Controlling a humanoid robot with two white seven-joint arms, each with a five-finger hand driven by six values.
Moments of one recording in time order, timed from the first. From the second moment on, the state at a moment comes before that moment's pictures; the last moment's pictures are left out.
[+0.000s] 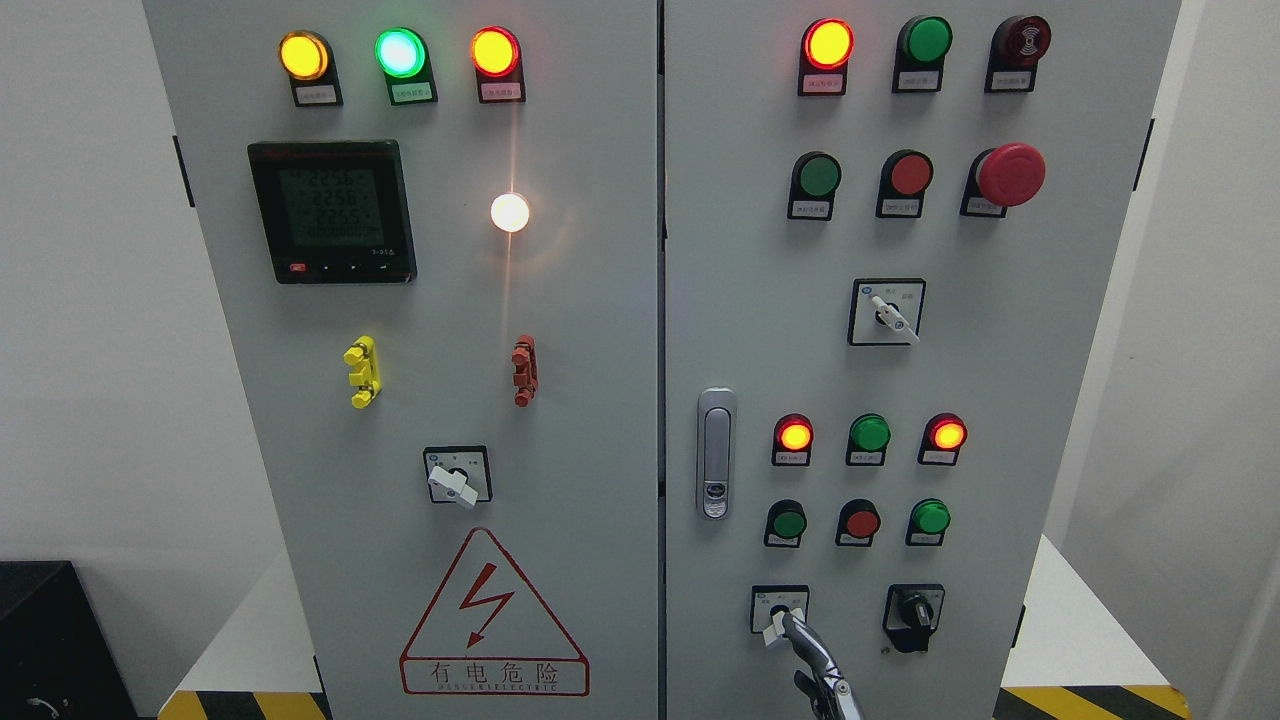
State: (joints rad) left arm 0.00 -0.11 -0.13 0.00 0.16 -0.11 0.00; right arm 0.17 0.13 0.26 -2.08 0.22 -0.11 0.00
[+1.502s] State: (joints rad) left arm 0.00 -0.11 -0.13 0.00 0.16 -0.11 0.00; right arm 0.16 0.13 0.28 -2.08 0.58 -0.11 -0.10
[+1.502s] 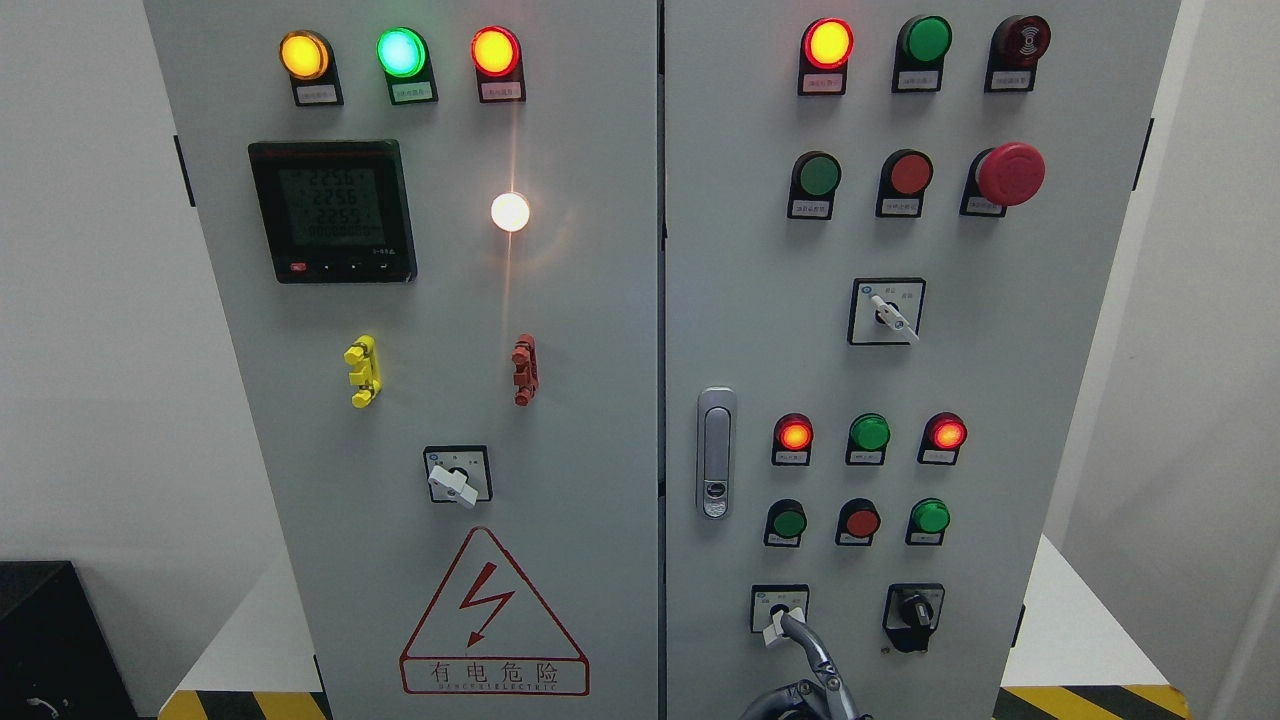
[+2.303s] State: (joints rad) left arm 0.00 -0.11 -0.13 0.00 0.16 -0.11 0.00; right arm -0.01 0.13 0.29 -2.02 1.03 -0.10 -0.13
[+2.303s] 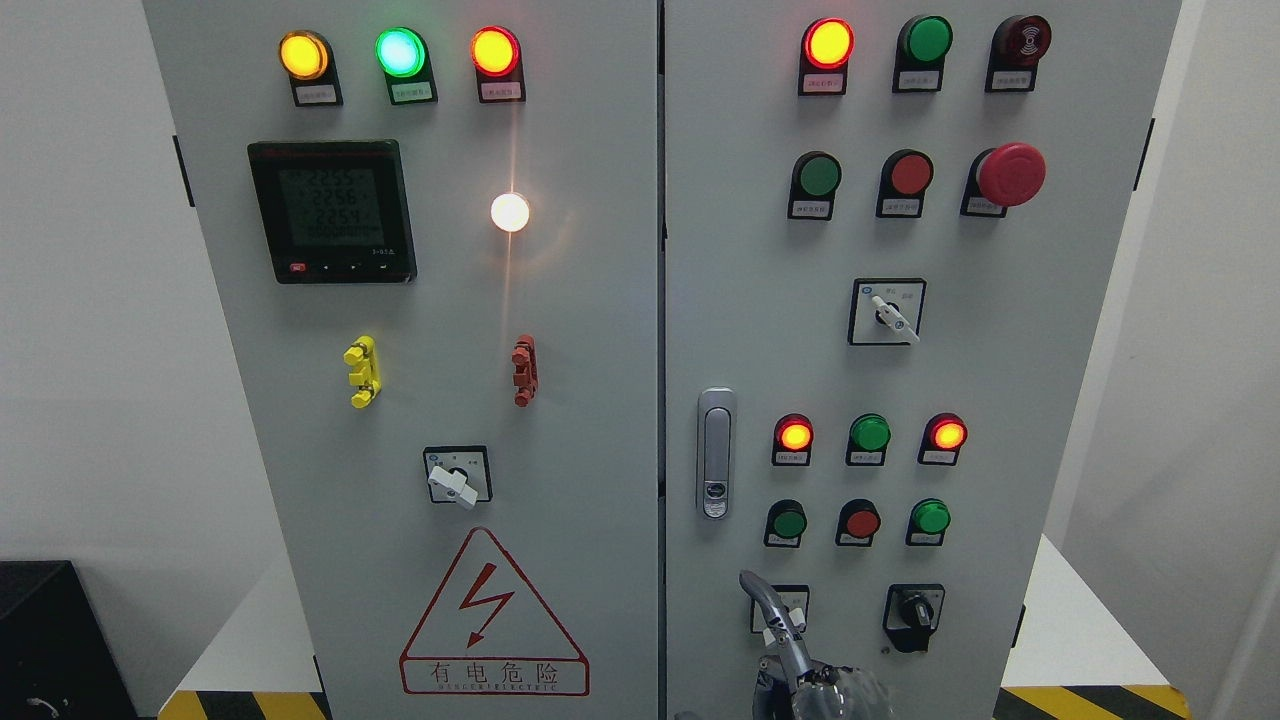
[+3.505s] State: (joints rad) left arm 0.00 -0.11 -0.13 0.00 0.16 -0.11 0.00; right arm -0.19 0.14 0.32 -1.84 1.43 0.11 -0.16
